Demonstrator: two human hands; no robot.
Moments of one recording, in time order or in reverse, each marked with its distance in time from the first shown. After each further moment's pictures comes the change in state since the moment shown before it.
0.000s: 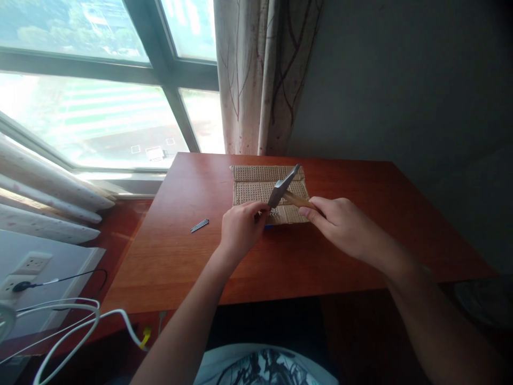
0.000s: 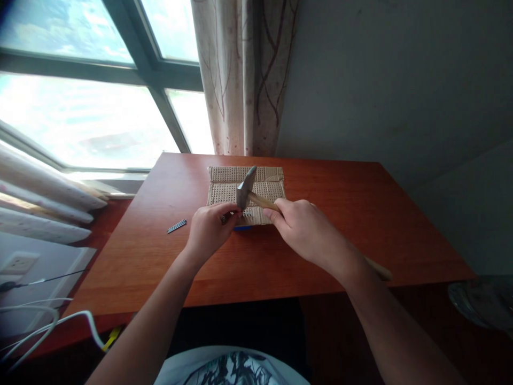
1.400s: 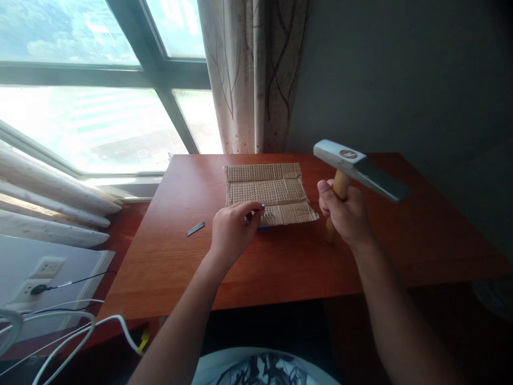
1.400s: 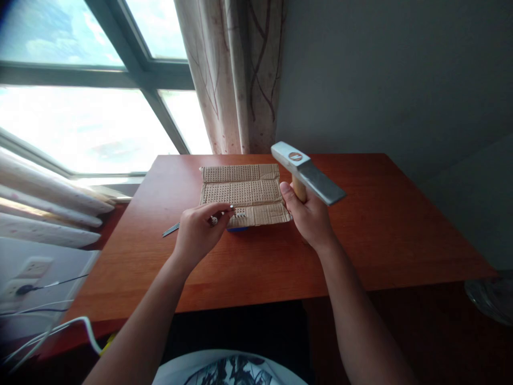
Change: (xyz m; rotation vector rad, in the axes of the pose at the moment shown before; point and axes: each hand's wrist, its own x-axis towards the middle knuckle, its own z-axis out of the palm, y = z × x) left_hand 0.000 0.001 -0.004 -0.038 0.093 0.040; right_hand 0.026 0.056 0.047 0.813 0.492 -0.086
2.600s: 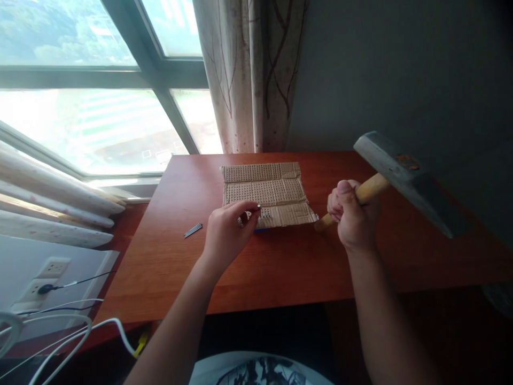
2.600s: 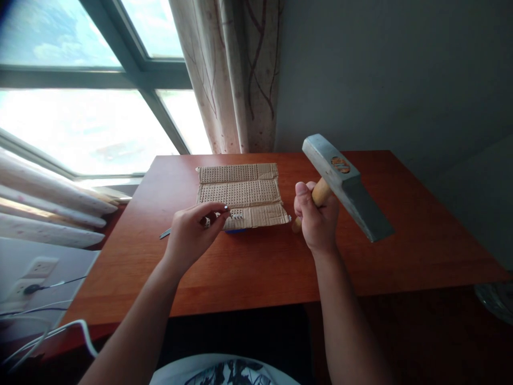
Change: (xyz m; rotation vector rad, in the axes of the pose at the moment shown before) left_hand 0.002 0.004 -0.007 -0.041 0.005 0.009; right_hand -0.001 0.015 0.004 0.252 0.253 -0.134
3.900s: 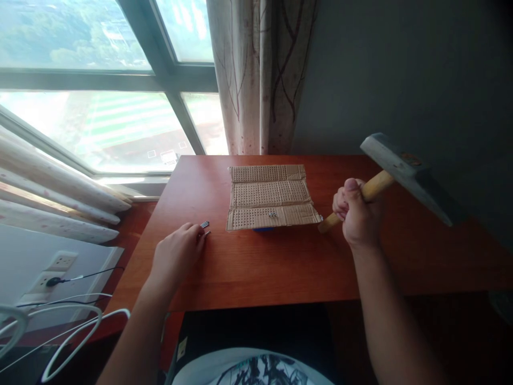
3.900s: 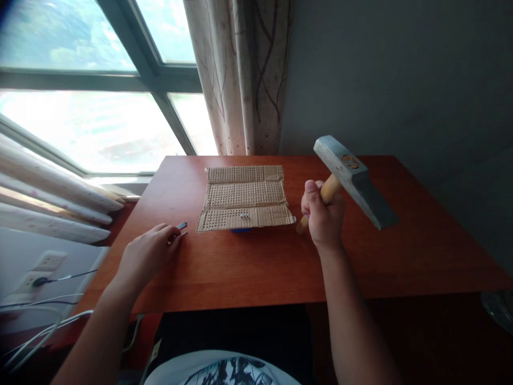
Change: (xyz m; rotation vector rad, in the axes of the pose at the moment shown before) left_hand -0.055 -0.083 -0.066 0.780 -0.428 -0.293; right_hand 0.008 0.002 -0.001 0.037 0.006 0.003
